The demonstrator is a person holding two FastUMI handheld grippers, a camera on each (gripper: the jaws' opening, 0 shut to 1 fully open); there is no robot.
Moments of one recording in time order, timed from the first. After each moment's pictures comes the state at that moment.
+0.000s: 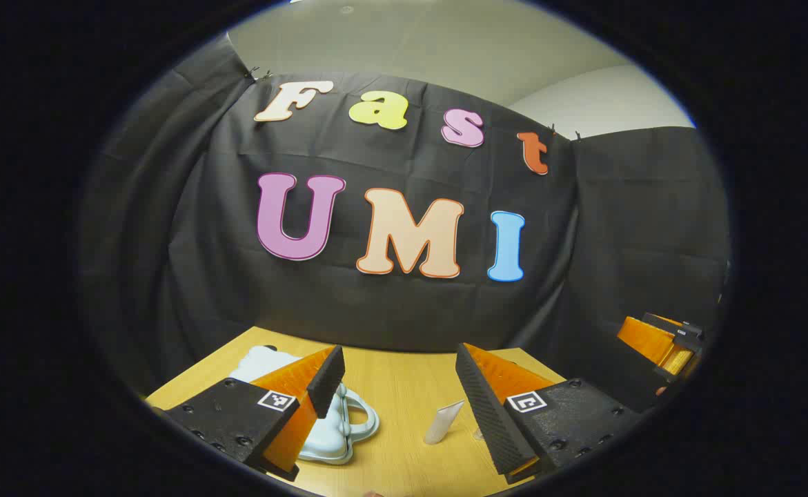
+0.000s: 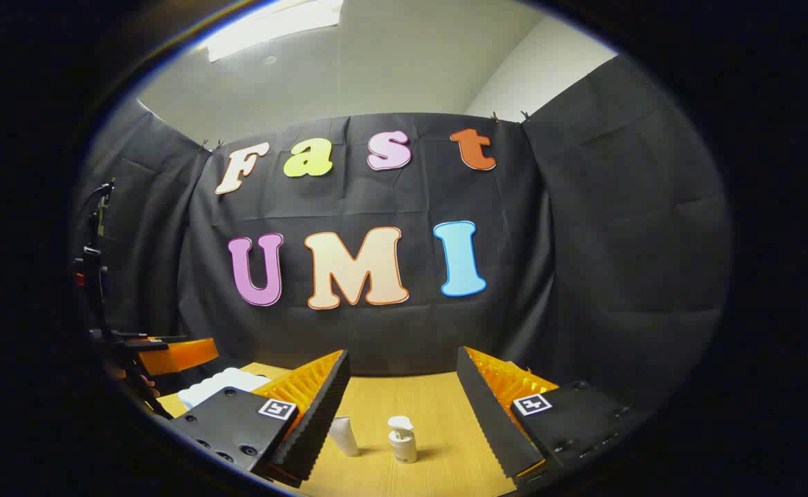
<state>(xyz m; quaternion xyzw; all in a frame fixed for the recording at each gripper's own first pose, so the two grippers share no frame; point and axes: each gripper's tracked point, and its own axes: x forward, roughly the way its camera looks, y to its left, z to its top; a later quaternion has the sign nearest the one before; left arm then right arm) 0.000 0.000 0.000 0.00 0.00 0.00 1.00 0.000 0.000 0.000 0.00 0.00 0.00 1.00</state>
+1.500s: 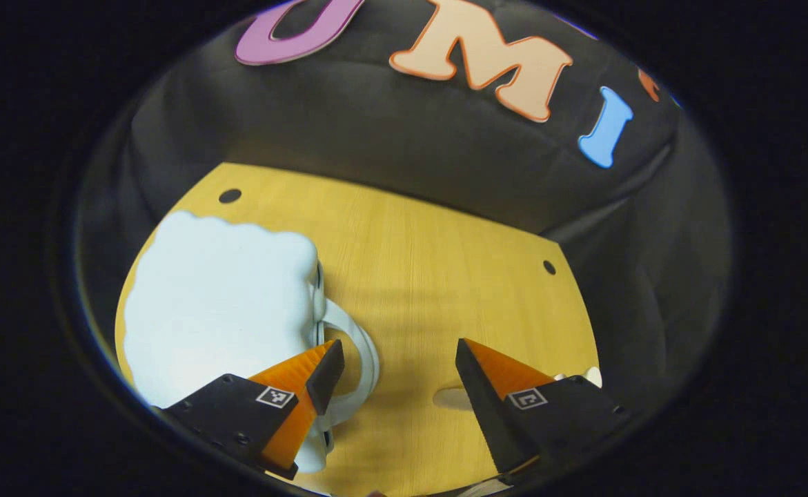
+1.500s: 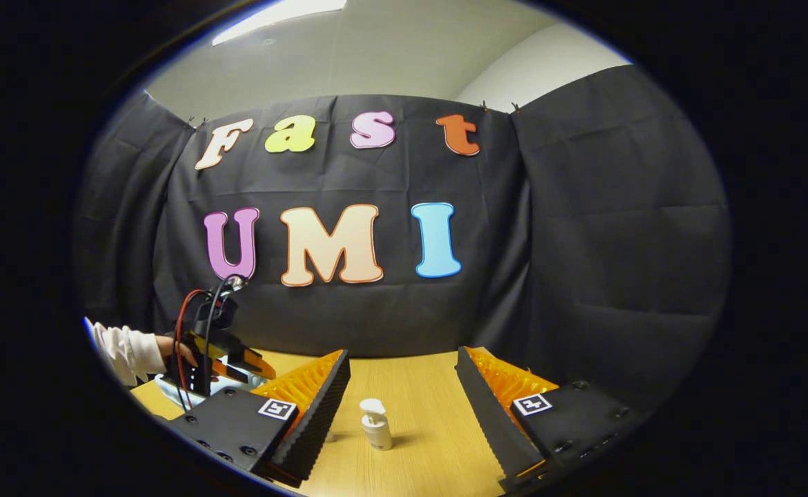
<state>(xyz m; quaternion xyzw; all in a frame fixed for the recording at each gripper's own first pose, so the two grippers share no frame) 0.147 0.045 -0.195 -0.12 0.43 0.03 0.90 -0.012 -0.023 -0.024 -0.03 0.05 -0.05 1.00</state>
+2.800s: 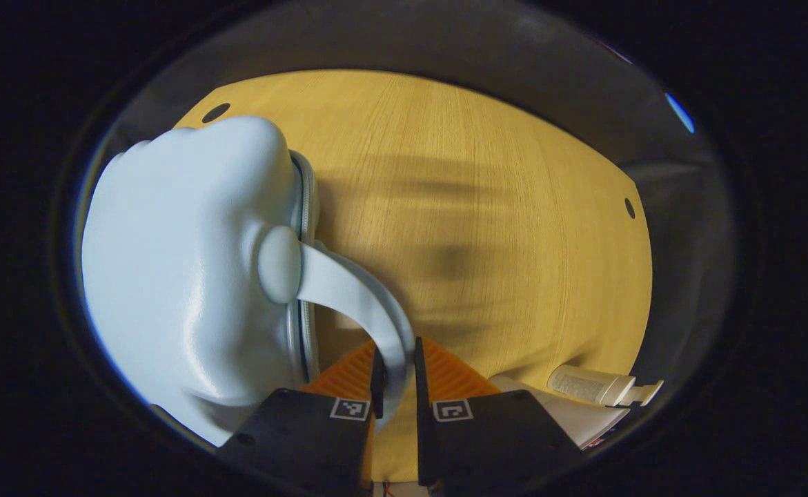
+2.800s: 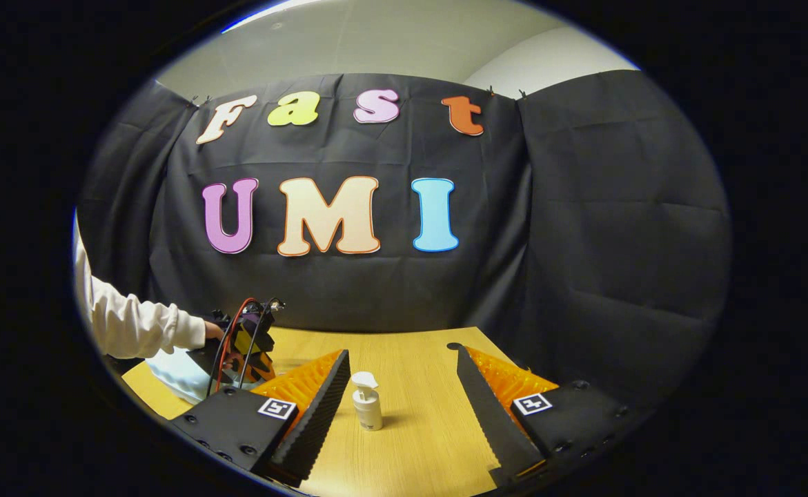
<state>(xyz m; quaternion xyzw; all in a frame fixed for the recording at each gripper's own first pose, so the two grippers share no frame) 0.151 0.063 -0.301 -0.11 0.60 0.08 0.79 -0.020 -0.025 -0.049 -0.05 0.10 -0.06 0.99</state>
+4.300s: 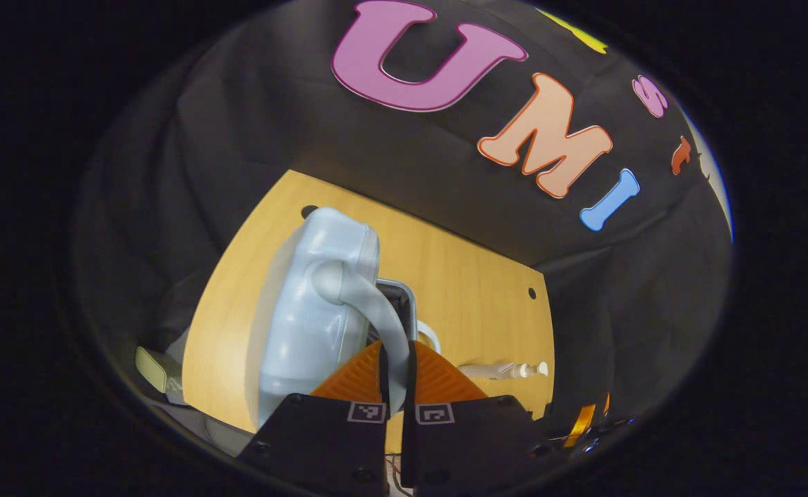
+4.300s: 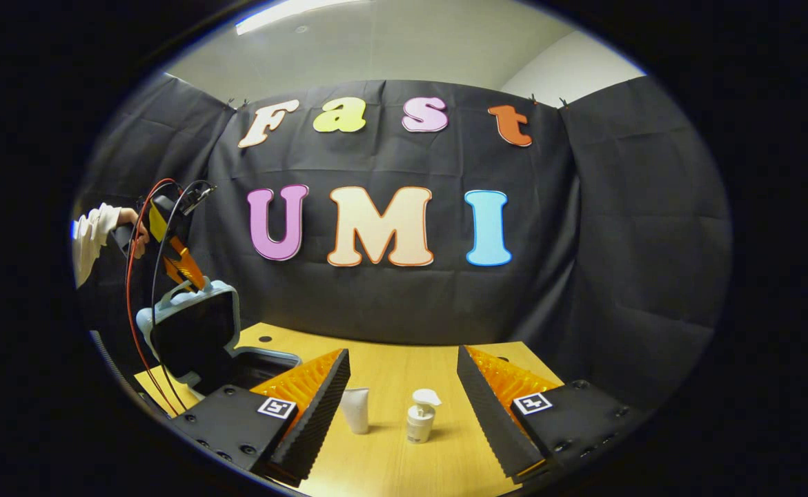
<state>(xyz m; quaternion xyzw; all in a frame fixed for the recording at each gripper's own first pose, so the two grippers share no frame) 0.060 0.244 0.001 -0.19 0.40 0.03 0.89 -0.005 0.054 -0.034 -0.05 0.07 0.04 1.00</state>
